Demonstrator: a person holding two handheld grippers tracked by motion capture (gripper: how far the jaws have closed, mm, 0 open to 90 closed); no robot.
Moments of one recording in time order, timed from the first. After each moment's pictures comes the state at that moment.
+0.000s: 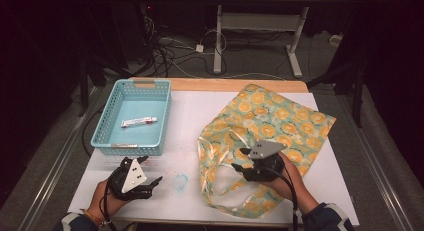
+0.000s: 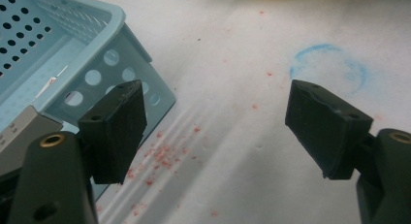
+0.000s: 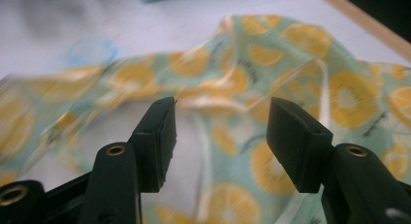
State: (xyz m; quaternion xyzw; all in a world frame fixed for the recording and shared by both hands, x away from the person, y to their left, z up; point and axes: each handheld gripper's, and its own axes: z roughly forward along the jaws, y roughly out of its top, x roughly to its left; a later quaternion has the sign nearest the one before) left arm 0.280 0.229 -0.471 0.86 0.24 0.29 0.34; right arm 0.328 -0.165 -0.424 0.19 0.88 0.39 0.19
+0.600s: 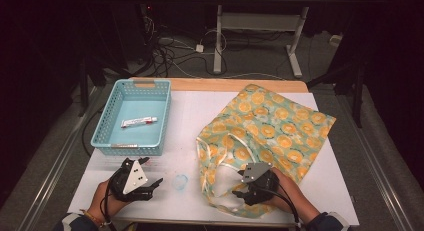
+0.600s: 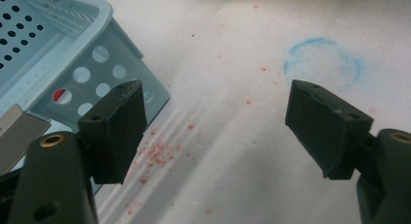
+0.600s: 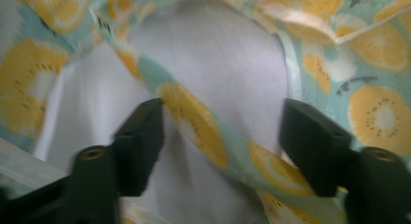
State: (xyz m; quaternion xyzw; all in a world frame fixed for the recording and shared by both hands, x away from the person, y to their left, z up) left arm 0.280 0.228 -0.474 0.87 0.23 0.29 0.33; right arm 0.312 -0.158 -0.469 0.12 0.94 0.30 0.13
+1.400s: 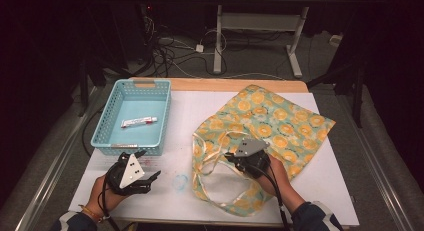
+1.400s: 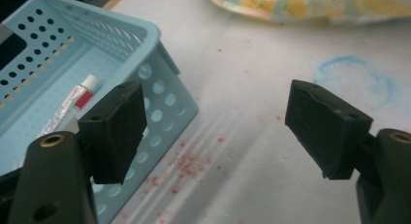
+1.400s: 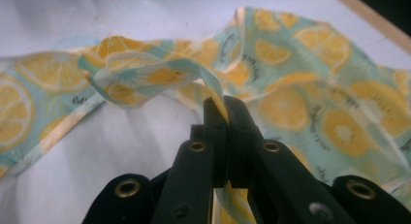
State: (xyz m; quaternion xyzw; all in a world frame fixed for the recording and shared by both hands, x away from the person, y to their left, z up) left arm 0.292 0.235 -0.461 0.85 0.24 0.31 0.34; right arm 0.351 -0.131 -0.435 0.19 0.88 0.39 0.20
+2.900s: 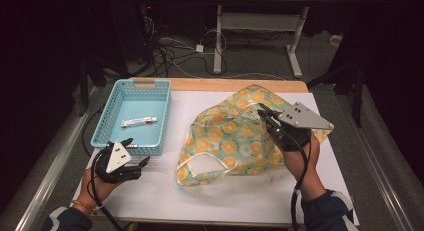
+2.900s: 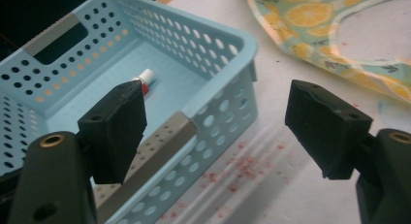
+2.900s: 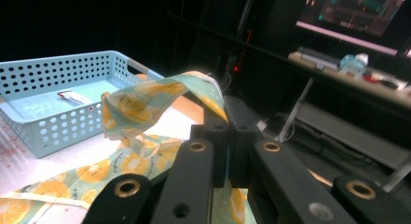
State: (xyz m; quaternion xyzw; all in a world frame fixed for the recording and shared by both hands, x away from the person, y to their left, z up) left arm 0.310 0.262 -0.439 0.82 0.31 0.33 0.35; right arm 0.332 -0.182 -0.317 0.28 0.72 0.51 0.38
